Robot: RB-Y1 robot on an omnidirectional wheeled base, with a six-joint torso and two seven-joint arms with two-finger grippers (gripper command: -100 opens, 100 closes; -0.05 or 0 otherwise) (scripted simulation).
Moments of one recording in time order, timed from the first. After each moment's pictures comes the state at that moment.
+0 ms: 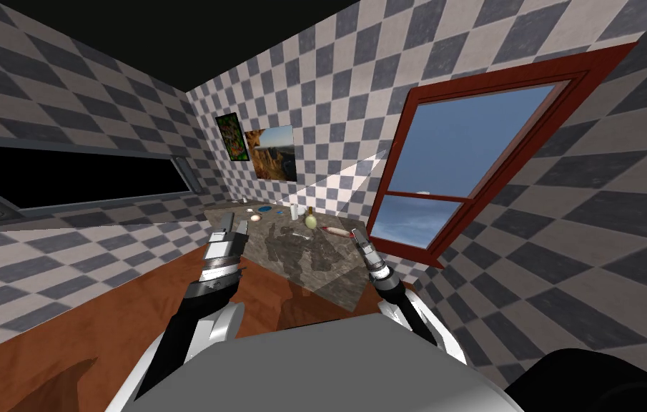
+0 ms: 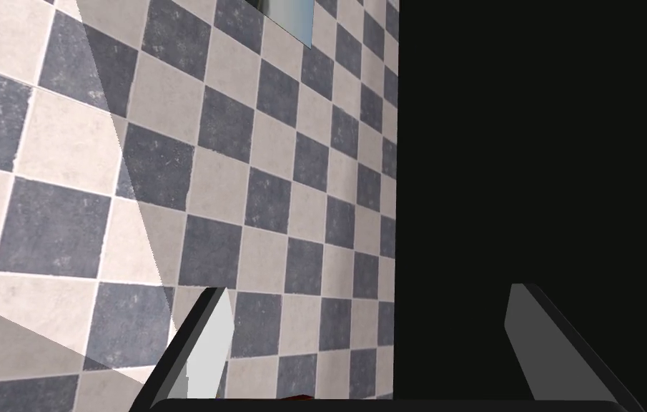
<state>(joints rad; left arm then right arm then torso) 0.46 -0.03 -0.02 -2.37 -0.10 -0.36 -0.06 0.49 -0.38 0.11 -2.20 0.14 -0.63 0.17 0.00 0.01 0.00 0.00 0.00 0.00</state>
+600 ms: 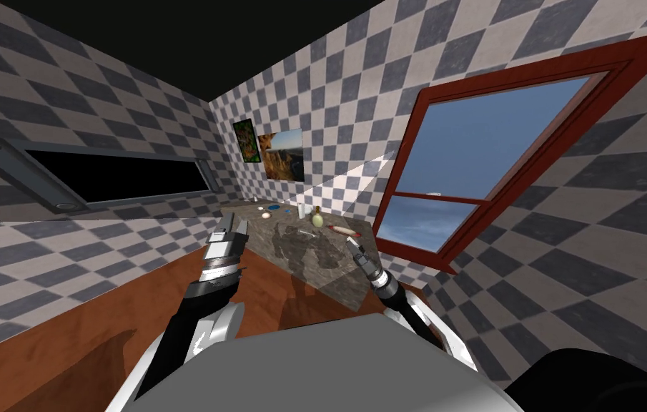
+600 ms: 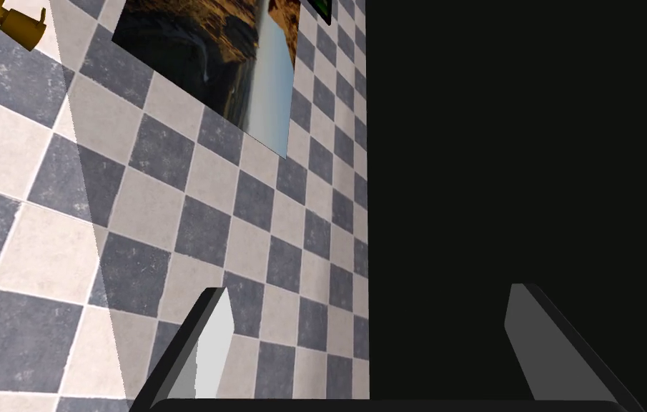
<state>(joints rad) 0.46 -0.03 -0.02 -2.37 -0.10 -0.36 -0.06 0.50 -0.53 0.16 -2.14 0.18 -0.69 0.19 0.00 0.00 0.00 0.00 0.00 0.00</state>
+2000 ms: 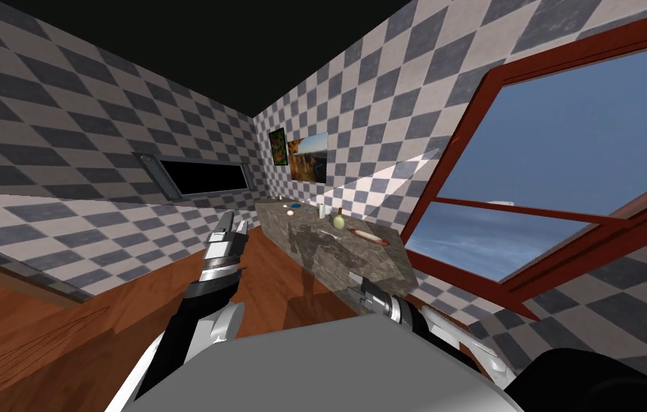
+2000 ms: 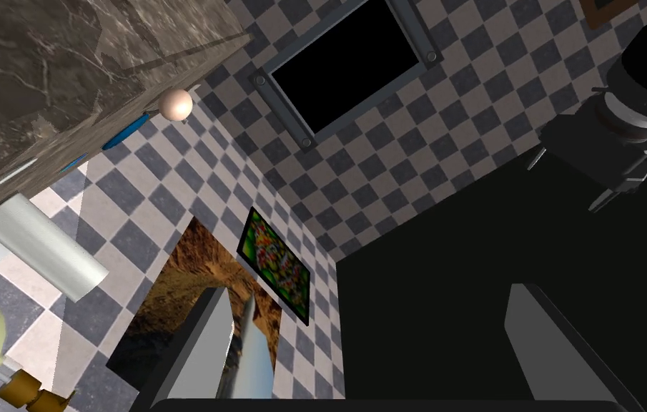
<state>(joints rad) 0.46 -0.03 -0.02 -2.37 -0.10 -0.36 -0.06 0.56 -0.92 0.31 -1.90 0.29 -0.81 0.23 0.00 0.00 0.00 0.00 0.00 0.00</state>
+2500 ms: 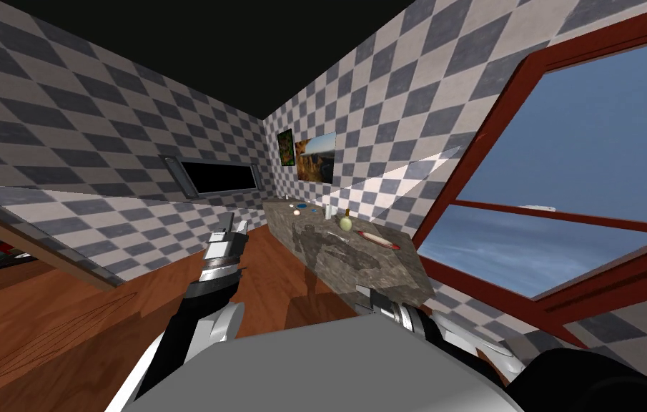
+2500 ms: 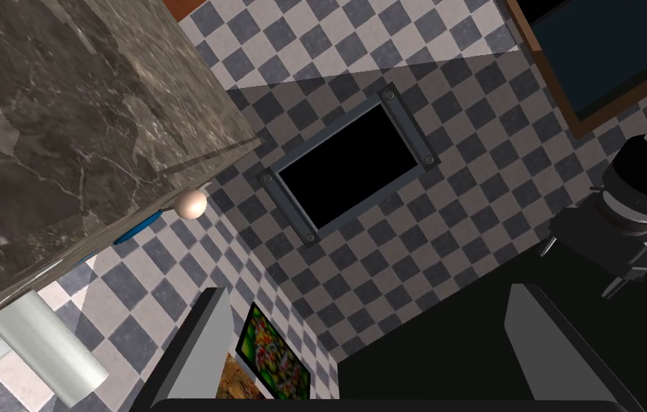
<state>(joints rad) 0.46 -0.03 -0.02 -2.37 -0.10 -0.36 -0.06 0.57 -1.06 0.36 -1.83 0.33 -0.82 0.22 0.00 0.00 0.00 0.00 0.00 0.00</state>
